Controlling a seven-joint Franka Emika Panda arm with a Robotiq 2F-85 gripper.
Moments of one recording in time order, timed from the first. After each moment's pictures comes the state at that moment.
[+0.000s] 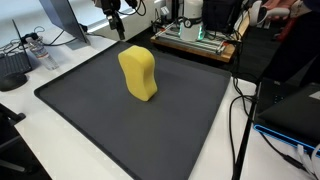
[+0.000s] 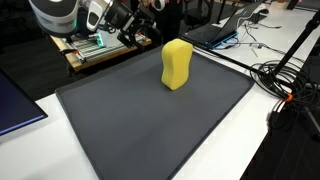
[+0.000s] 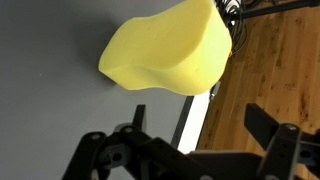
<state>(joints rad) -0.49 0.49 -0.10 -1.88 -2.02 4.21 2.71</state>
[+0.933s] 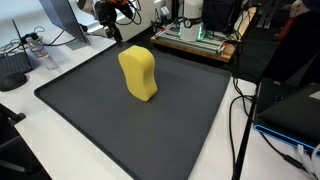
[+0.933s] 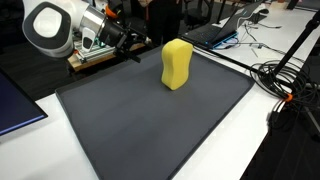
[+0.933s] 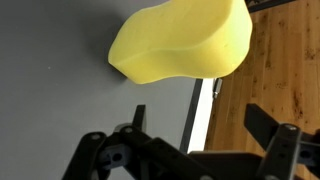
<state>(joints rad) -0.74 0.66 0.13 -1.76 -2.11 4.22 2.71</state>
